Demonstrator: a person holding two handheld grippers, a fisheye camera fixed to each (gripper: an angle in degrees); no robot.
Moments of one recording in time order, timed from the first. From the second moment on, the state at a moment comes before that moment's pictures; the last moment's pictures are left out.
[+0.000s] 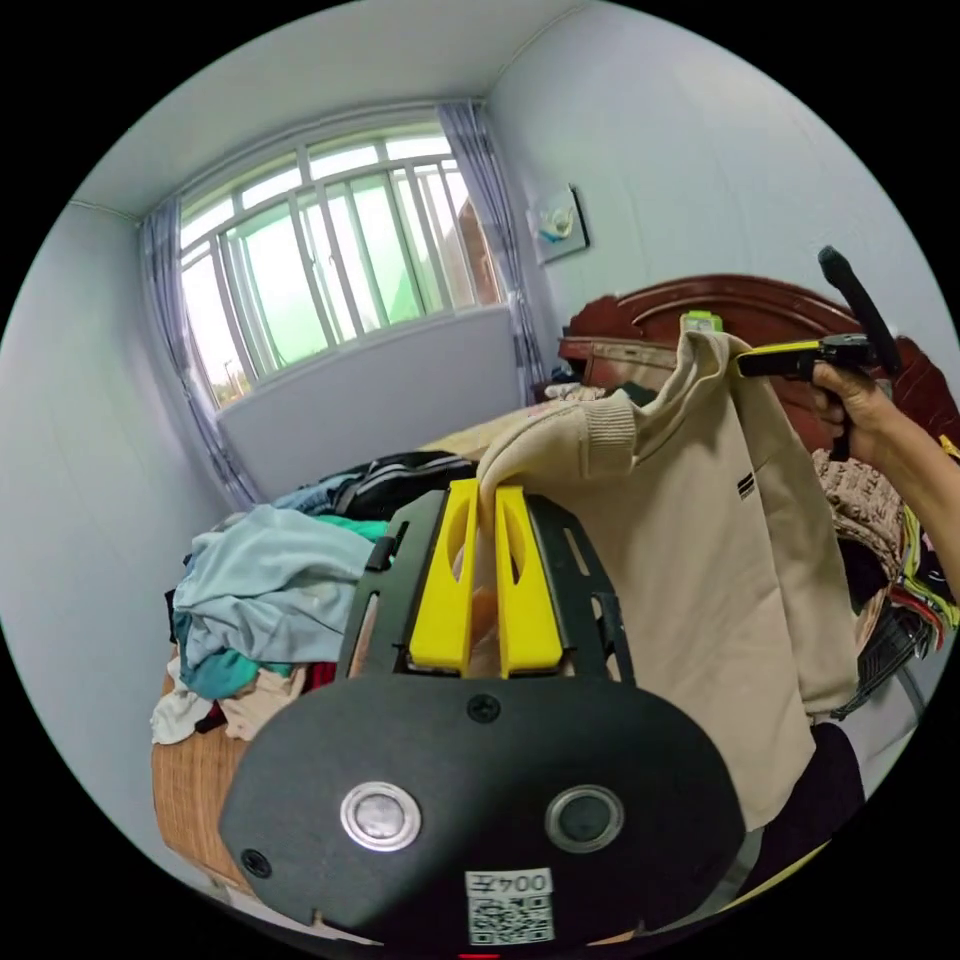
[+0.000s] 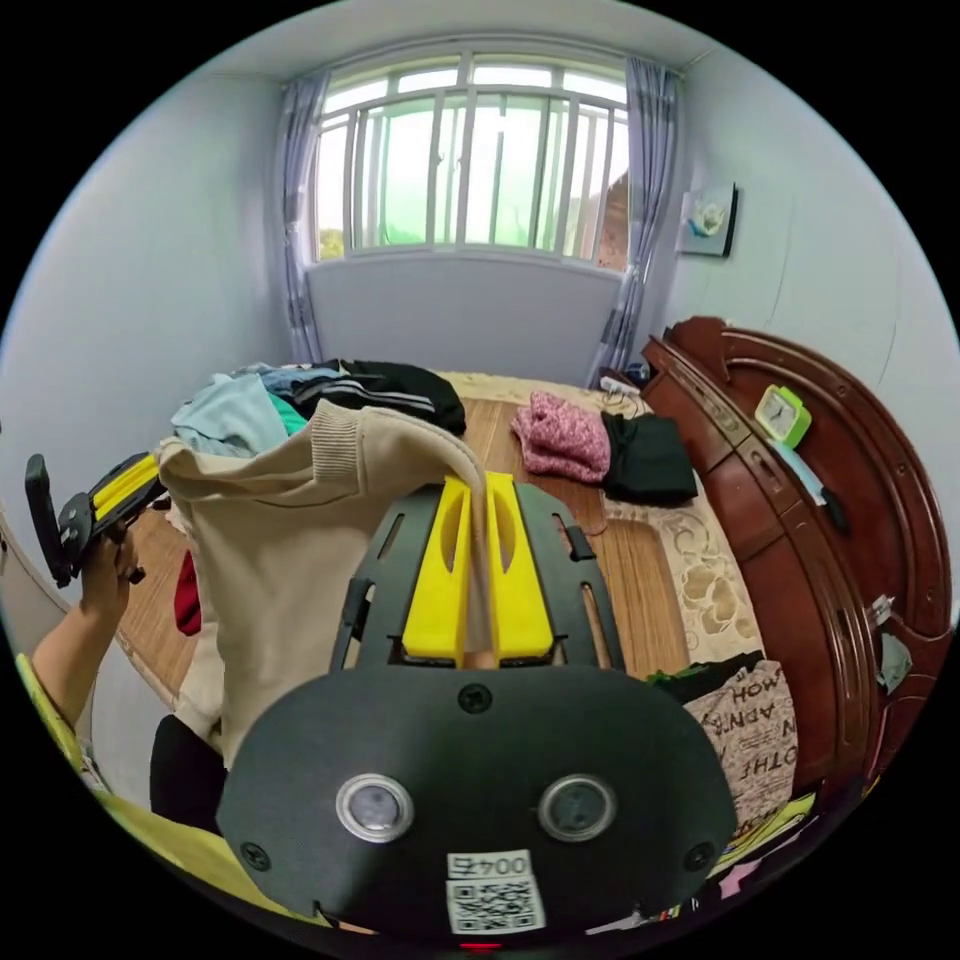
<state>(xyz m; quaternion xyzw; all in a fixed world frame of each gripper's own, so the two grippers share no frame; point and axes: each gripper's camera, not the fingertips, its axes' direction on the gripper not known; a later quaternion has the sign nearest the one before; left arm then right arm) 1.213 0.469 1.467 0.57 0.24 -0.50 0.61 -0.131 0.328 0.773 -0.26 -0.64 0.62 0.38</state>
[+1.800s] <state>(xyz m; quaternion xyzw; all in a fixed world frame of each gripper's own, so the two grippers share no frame) 1.548 0.190 1.459 0.30 0.46 -0.44 0.71 -0.273 0.608 0.328 -0.29 -0.74 0.58 0.19</state>
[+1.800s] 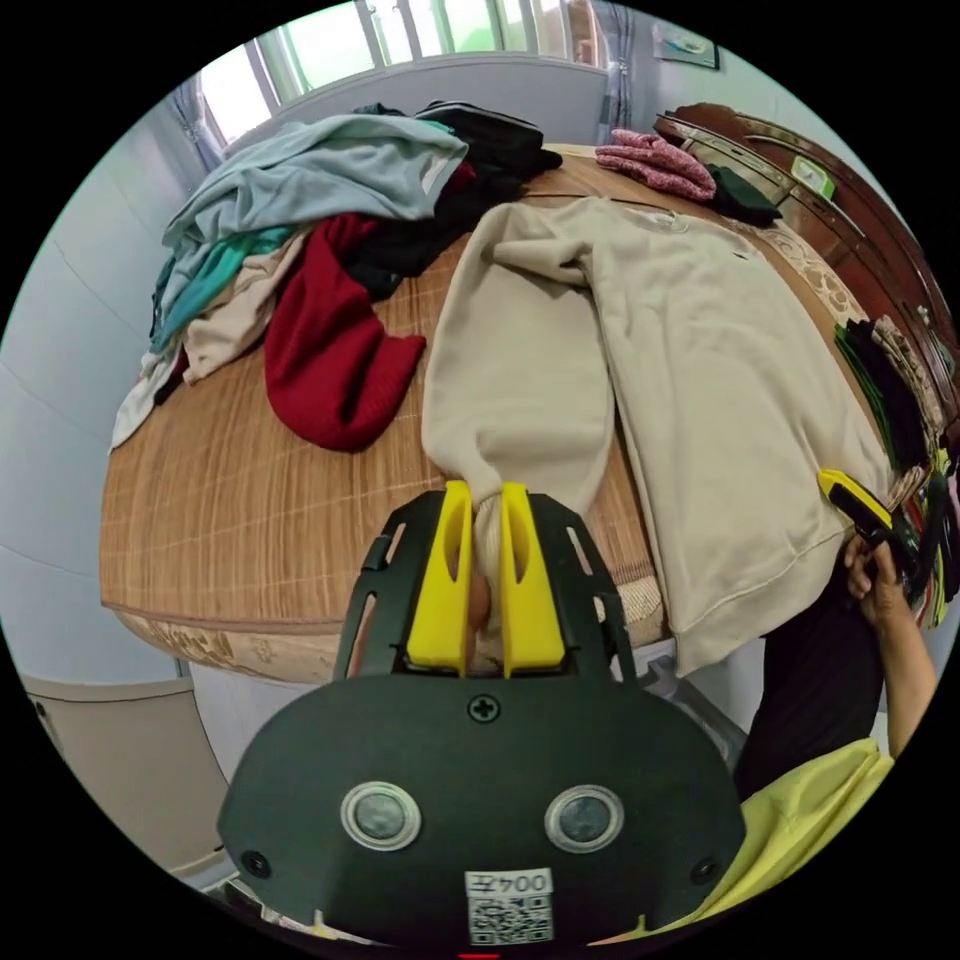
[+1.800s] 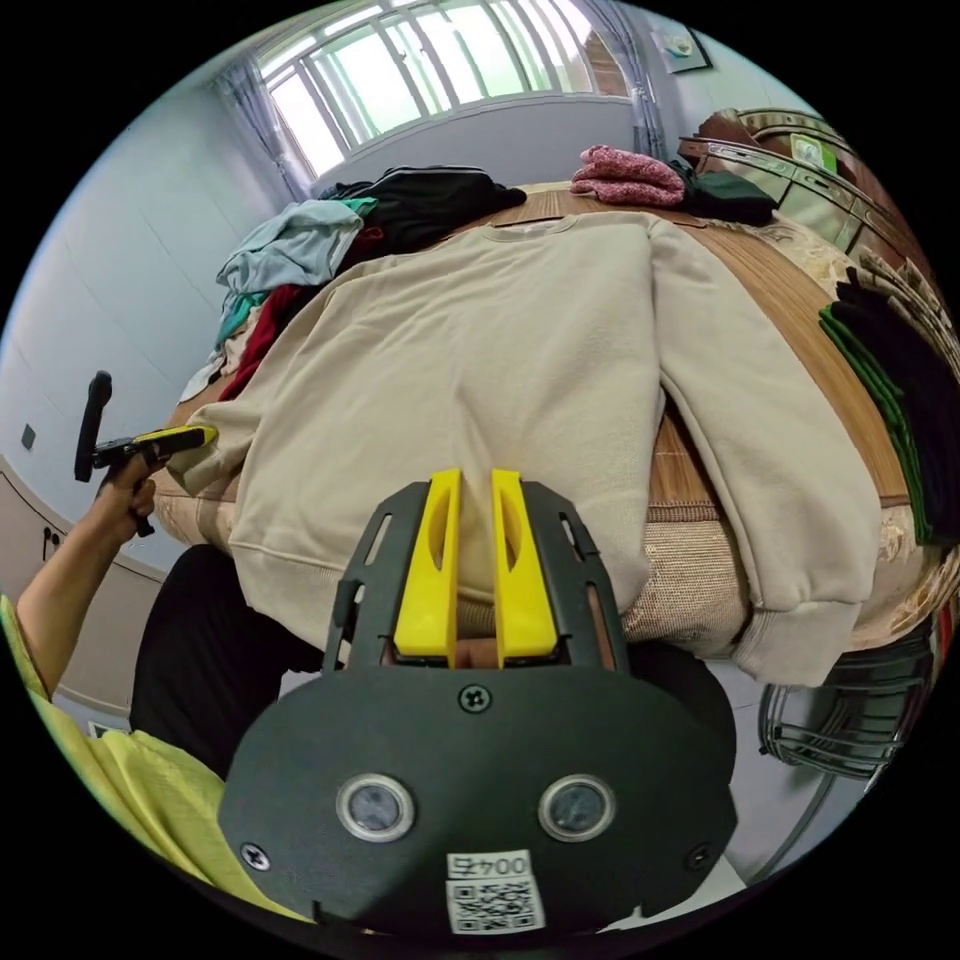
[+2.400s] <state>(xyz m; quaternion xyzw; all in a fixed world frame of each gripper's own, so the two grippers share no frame) 1.243 0.285 1.527 0.20 0.26 -0.51 0.79 -0.250 0.700 0.347 -0.28 -0.74 0.59 0.17</state>
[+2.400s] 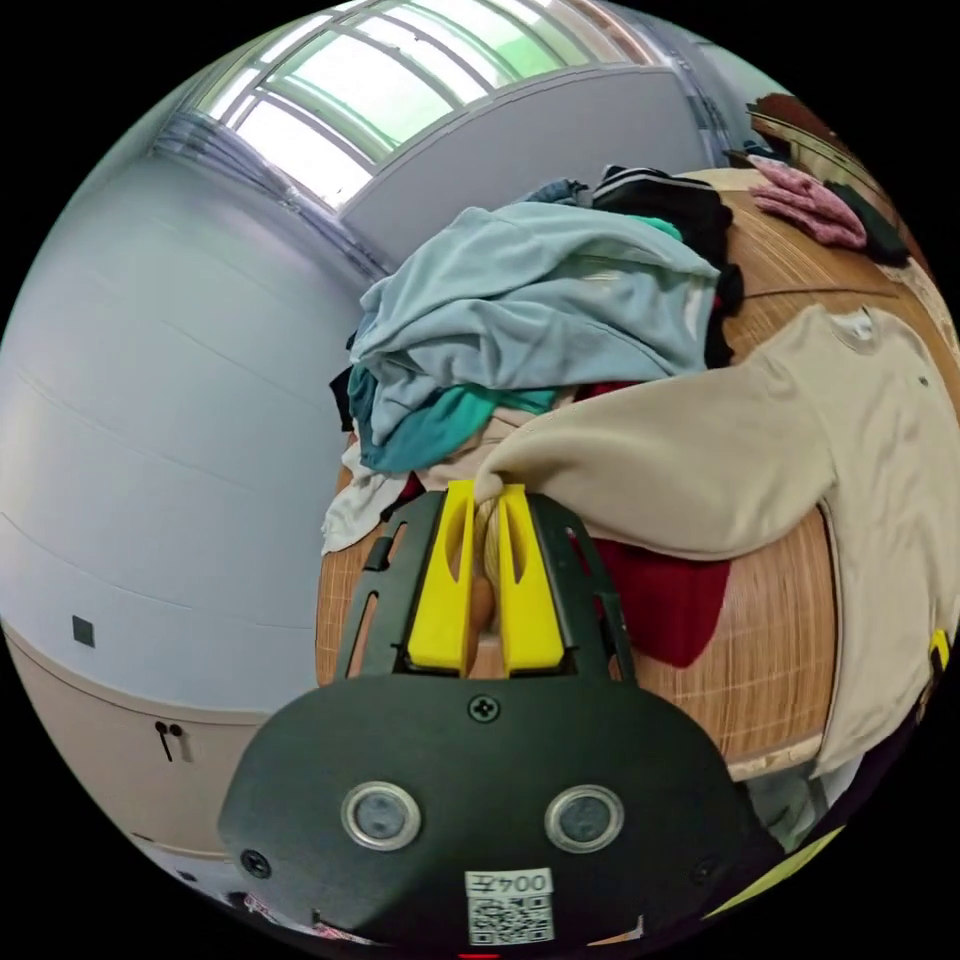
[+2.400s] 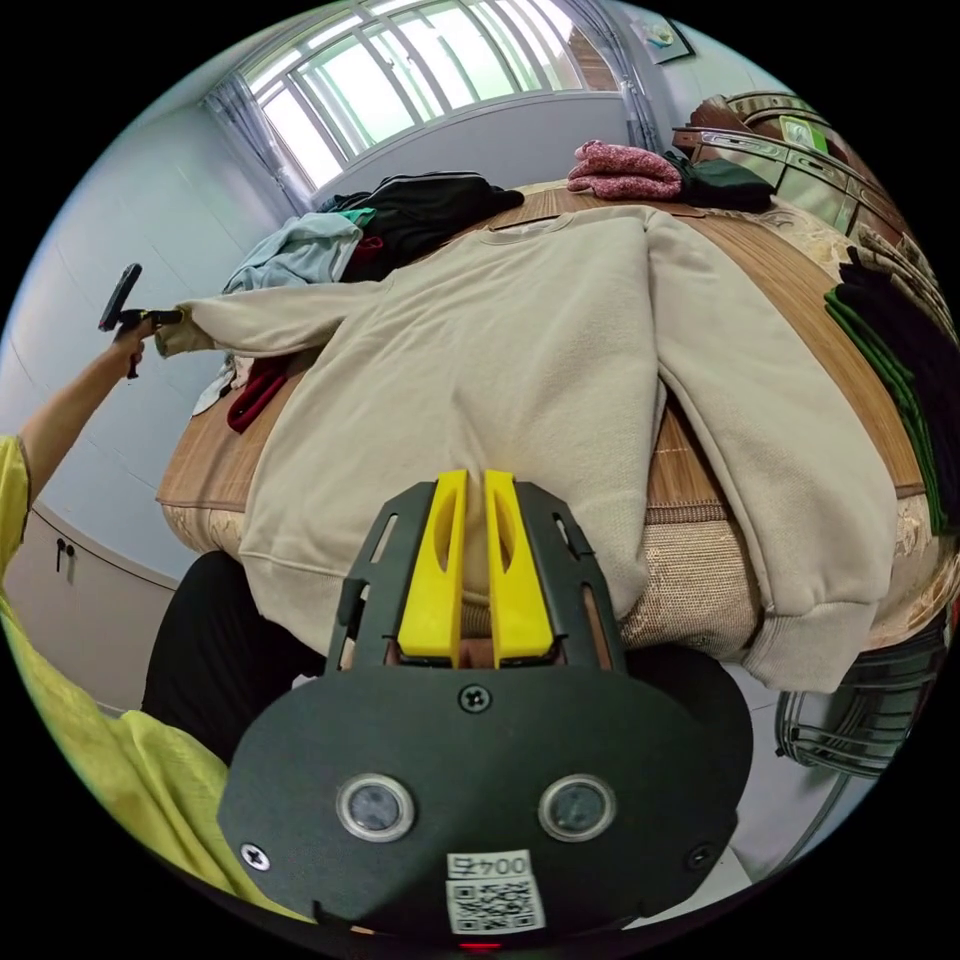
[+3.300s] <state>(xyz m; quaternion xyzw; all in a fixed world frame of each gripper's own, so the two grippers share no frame) 1.556 0.172 1.311 0.35 0.60 -0.28 0.66 -0.167 0.825 0.395 -0.24 -0.68 0.69 0.03</state>
